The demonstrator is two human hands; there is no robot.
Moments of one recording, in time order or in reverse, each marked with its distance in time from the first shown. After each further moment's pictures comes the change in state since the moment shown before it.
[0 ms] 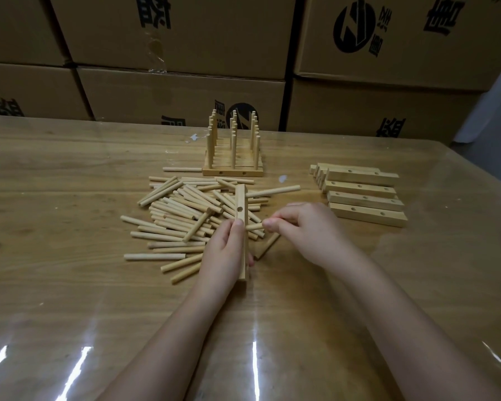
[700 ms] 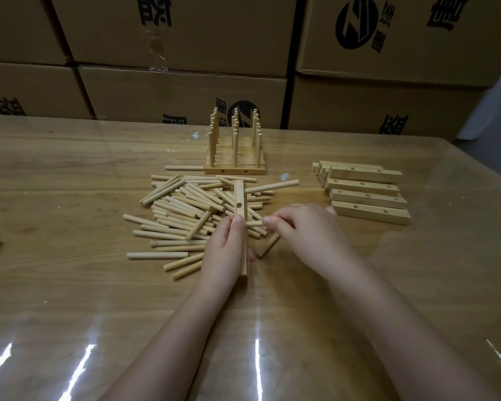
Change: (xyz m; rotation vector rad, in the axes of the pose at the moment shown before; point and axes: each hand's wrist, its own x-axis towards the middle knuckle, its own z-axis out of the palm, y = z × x) left_hand 0.002 -0.002 -0.001 0.025 0.023 0.027; right_hand -0.005 -0.013 0.005 -0.168 -0.005 0.113
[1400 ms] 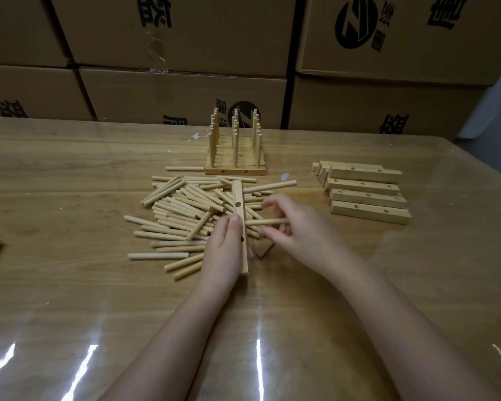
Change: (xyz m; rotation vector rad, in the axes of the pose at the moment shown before) left_hand 0.002 -0.001 0.001 -0.040 0.037 -0.012; right_hand 0.006 0.013 0.013 0.111 0.097 -0.282
